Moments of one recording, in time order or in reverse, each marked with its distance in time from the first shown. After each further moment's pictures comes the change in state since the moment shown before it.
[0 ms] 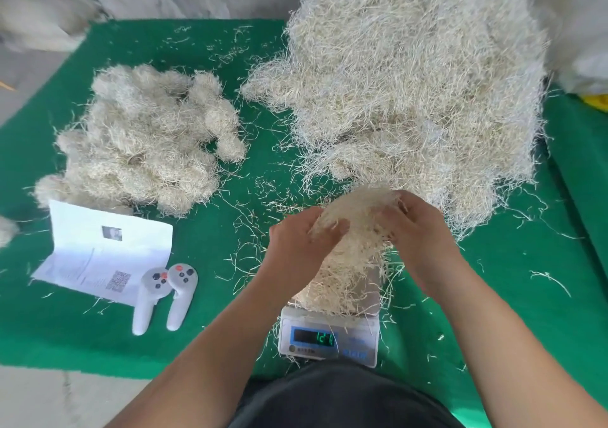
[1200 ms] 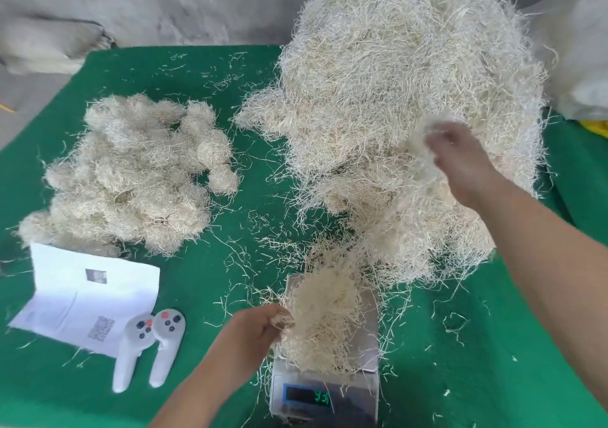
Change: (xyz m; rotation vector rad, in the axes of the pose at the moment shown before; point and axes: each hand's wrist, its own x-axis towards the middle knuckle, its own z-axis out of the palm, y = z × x) left_hand -0.017 -0.058 -0.038 0.406 -0.234 -0.181; right_hand 0.207 -0.027 -0.106 -0.169 0.193 0.054
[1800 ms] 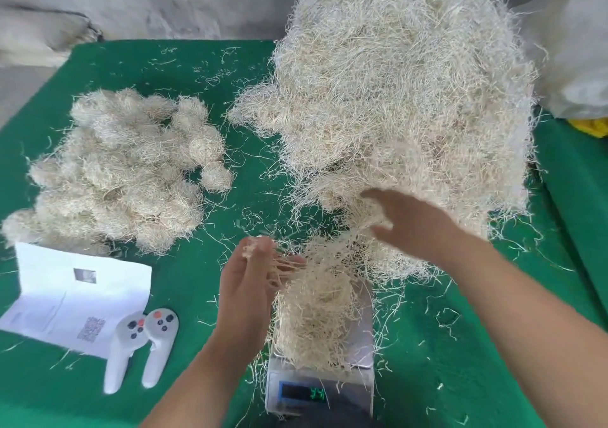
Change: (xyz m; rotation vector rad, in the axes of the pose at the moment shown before) left_hand 0.011 0.073 -0.022 -1.155 0.377 0.168; right_hand -0.095 0.011 0.046 -0.986 -0.388 -0.380
